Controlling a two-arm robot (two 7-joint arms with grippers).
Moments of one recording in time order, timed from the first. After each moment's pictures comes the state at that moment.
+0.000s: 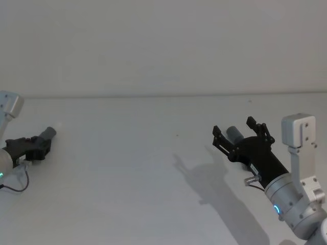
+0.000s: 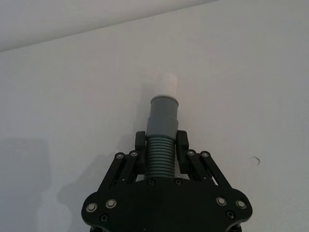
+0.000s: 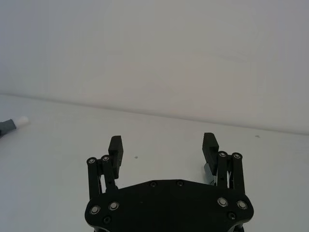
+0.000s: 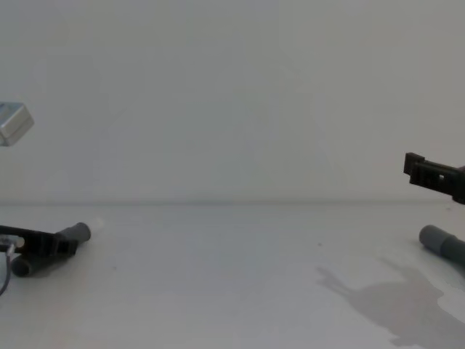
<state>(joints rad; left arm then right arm) -0.45 0.37 0.26 -1.27 -0.29 0.48 -0.27 -0.01 0.34 -0.23 -1.77 0.29 0.03 0.07</state>
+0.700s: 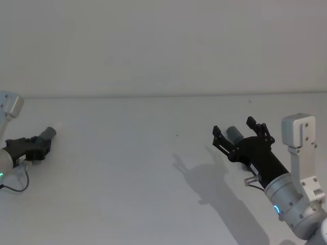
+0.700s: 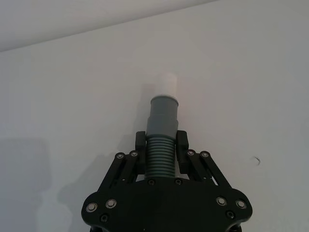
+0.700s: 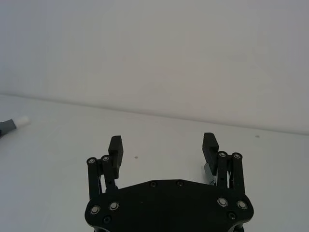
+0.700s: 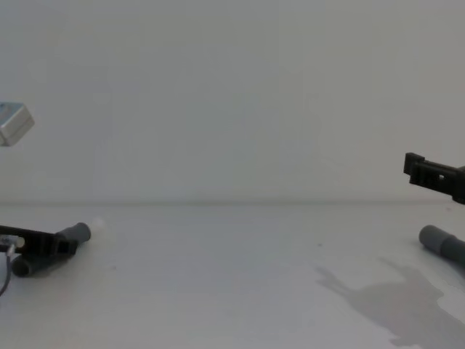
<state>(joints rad) -0.45 0.37 0.26 -1.26 -0.29 0.48 -0.27 -0.01 0.34 -0.23 -1.77 0.29 0.03 0.07</state>
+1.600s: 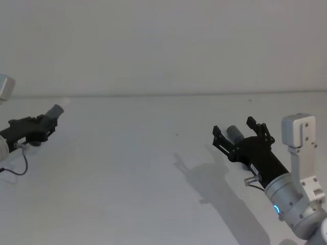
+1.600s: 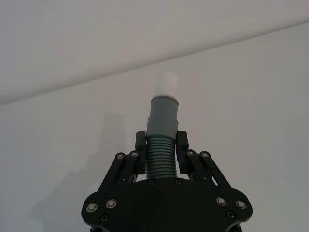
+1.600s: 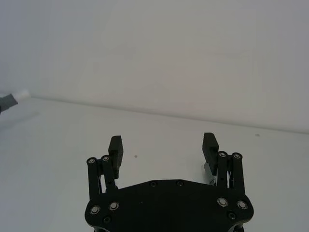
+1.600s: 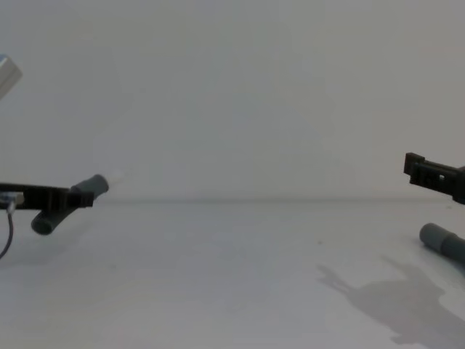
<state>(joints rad) -0.46 0.39 0.23 -1.28 -0.36 0.36 -0.41 -0.01 0.34 -0.23 -1.77 0.29 0.03 0.07</state>
